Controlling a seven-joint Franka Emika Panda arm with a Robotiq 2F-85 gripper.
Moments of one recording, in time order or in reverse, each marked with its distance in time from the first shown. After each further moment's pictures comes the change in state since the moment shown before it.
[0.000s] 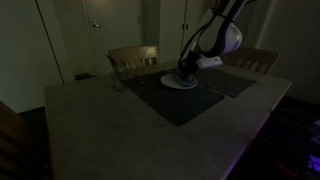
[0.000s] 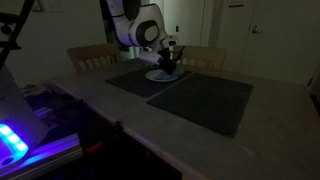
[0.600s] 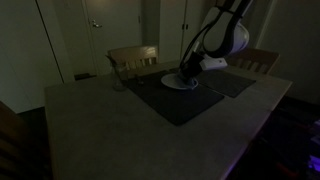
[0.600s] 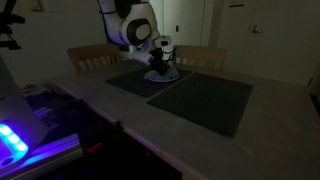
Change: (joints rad) arm 0.027 -0.060 0.019 -0.099 0.016 0.000 0.035
